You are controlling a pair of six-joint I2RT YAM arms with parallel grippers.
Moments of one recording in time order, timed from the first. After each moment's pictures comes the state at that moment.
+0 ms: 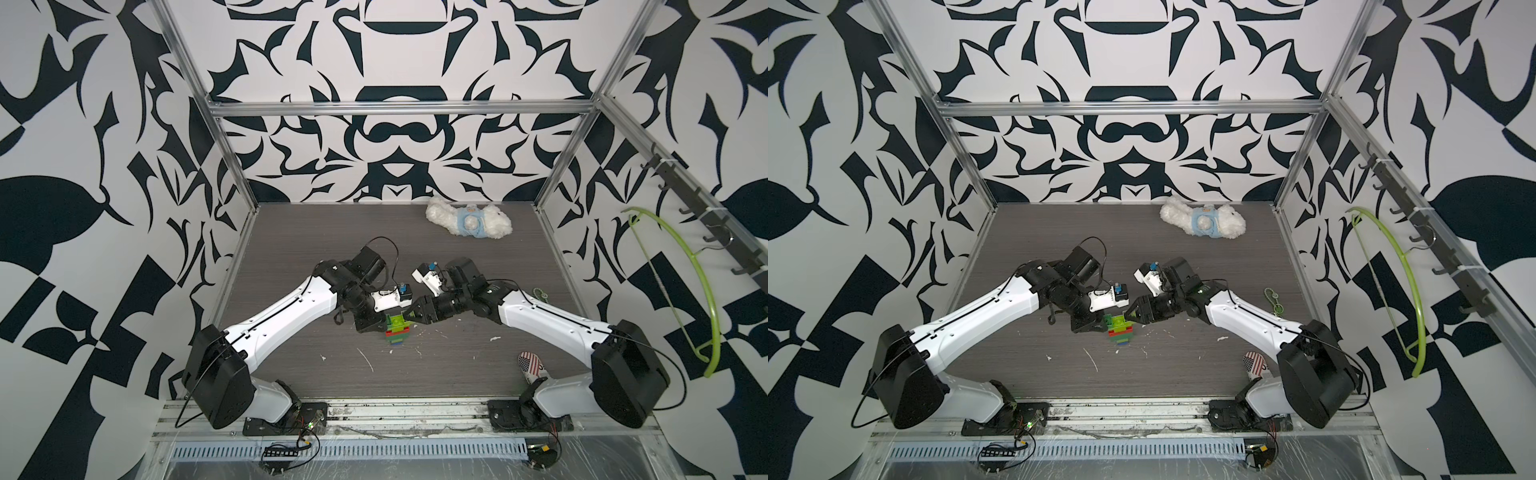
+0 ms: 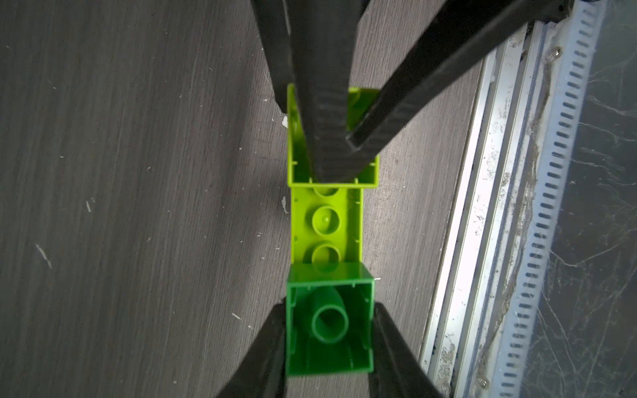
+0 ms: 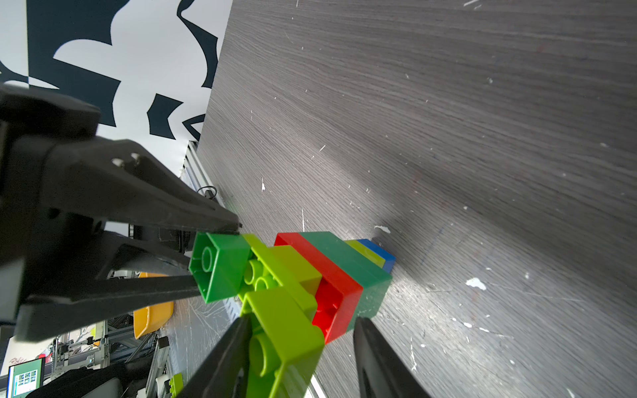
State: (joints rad) left arm -0.76 1.43 1.18 -1.02 0.33 0.57; right arm 0.64 1.39 0.85 -0.31 -0.71 0.46
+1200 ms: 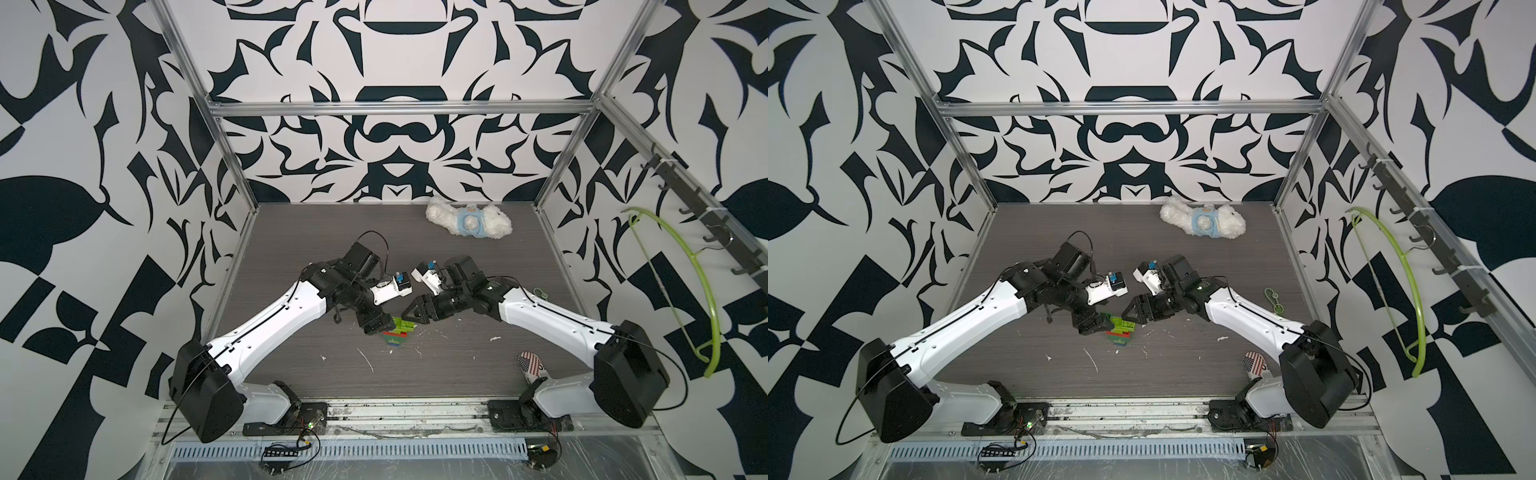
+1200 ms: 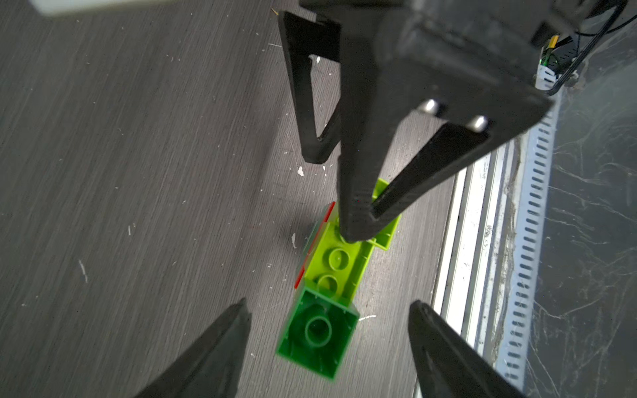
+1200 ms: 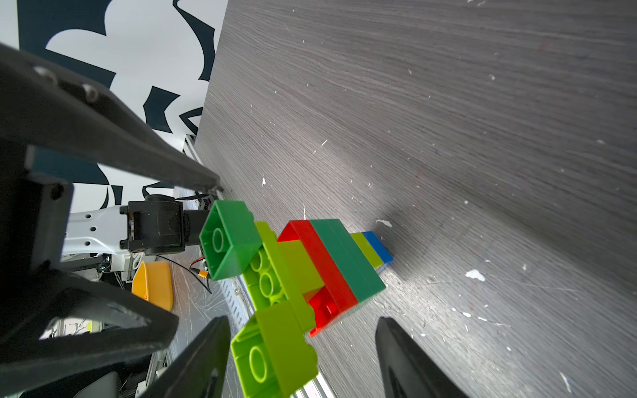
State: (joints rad) left arm -0.74 1.33 1.16 -0.91 0.40 0.47; right arm 0.64 1.39 0.90 -0.40 -0.70 0.43
